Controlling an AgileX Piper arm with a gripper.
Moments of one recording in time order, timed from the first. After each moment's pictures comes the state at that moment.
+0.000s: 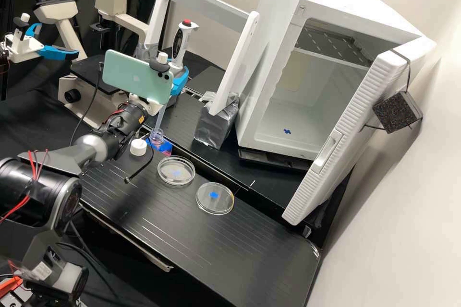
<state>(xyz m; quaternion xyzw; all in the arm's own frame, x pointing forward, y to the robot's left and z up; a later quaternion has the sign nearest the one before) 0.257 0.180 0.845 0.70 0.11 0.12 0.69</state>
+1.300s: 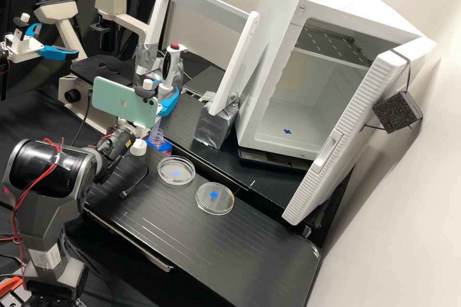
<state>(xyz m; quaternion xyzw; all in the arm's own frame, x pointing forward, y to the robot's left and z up) 0.247 0.145 0.791 0.69 0.09 0.13 0.70</state>
